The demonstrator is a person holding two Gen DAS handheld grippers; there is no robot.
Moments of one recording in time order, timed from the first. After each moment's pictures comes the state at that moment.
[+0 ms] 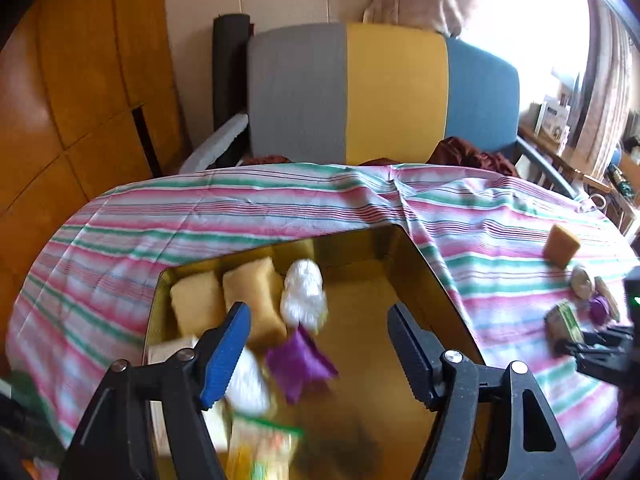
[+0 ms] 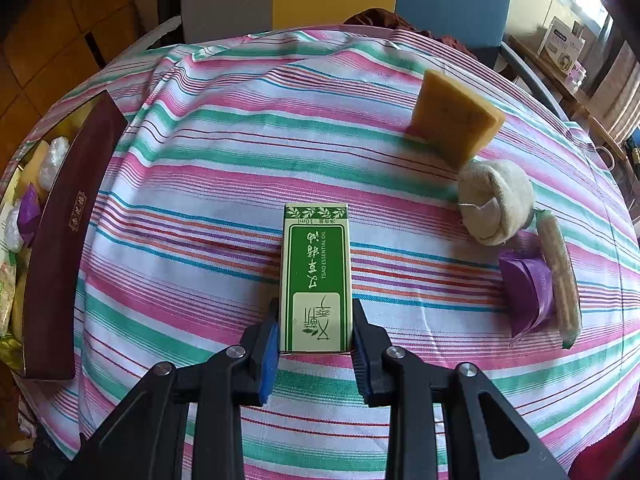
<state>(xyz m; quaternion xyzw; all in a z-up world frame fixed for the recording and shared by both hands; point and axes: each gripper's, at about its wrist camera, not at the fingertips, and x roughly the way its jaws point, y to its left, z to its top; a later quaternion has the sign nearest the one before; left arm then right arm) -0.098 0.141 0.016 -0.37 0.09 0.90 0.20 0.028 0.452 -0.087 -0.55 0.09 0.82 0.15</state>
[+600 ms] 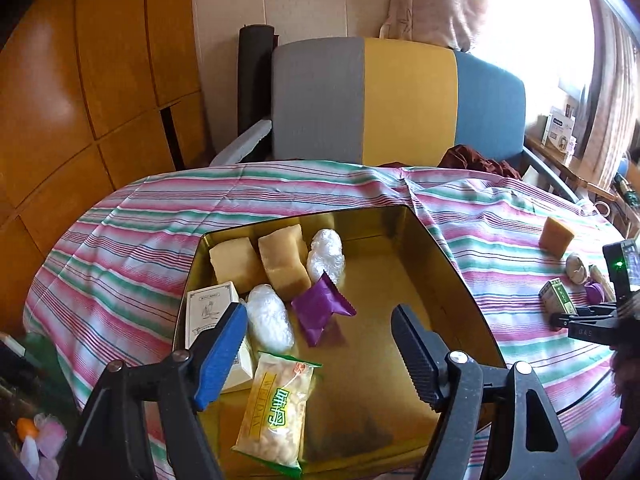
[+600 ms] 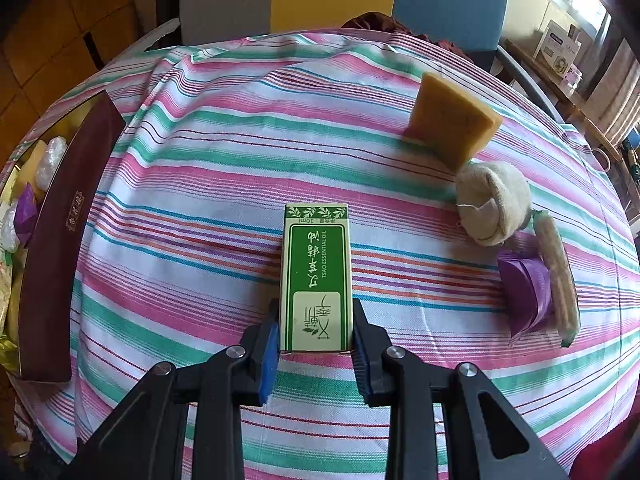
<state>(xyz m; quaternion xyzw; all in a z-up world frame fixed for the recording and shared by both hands) -0.043 0.105 0.017 -0.35 0.08 0.92 0.17 0.034 0.449 -0.088 -0.54 0.09 0.82 0.16</state>
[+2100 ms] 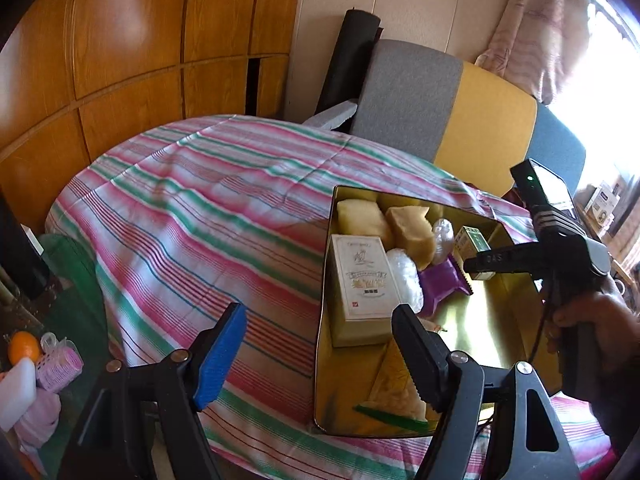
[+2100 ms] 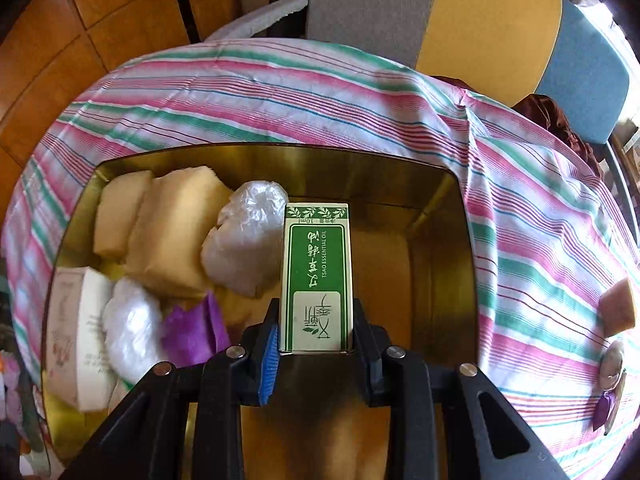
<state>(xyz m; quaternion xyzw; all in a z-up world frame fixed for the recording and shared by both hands) -0.046 -0.036 -0.009 -0.39 -0.05 0.92 0.08 -0.185 0.223 -0.063 -0.57 0.04 0.82 0.06</state>
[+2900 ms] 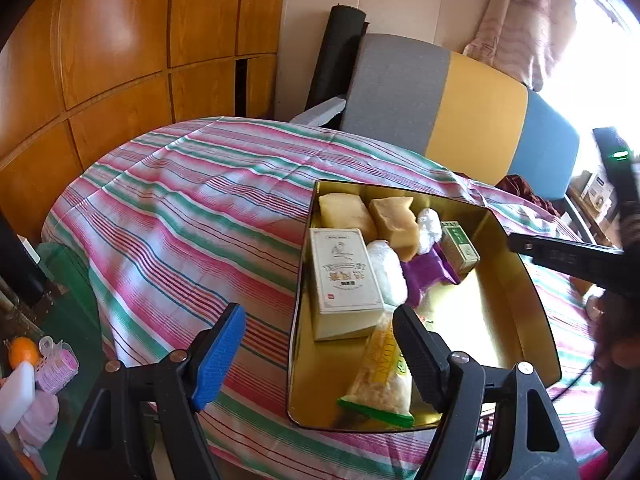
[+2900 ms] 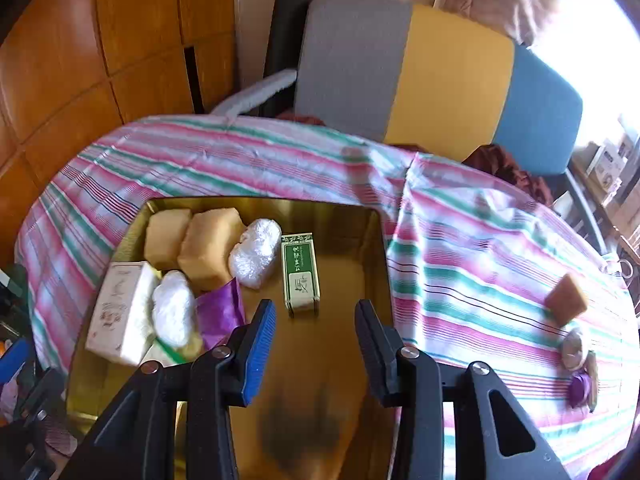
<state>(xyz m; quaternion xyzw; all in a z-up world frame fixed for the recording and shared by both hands) -0.041 -0.015 -0.005 -0.39 -0.03 0.92 0.09 -0.088 0.216 0.016 -0.44 0.02 0.89 0.09</state>
